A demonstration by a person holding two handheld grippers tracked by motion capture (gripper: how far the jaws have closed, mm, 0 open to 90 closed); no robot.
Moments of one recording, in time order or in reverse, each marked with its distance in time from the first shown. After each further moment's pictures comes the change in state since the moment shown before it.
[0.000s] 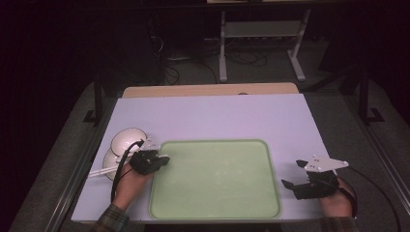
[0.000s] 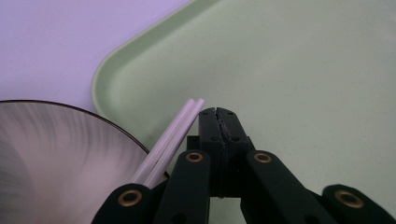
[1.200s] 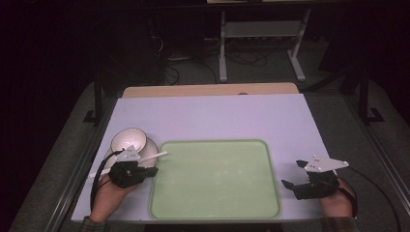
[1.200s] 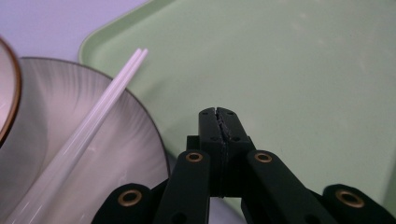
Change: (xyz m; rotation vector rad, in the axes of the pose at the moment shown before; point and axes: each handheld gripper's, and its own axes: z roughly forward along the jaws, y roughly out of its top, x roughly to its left) left arm -0.001 -0.036 -0.061 -0.059 -0.136 0.004; right arm 0.000 0.000 0.000 0.001 0.002 0.000
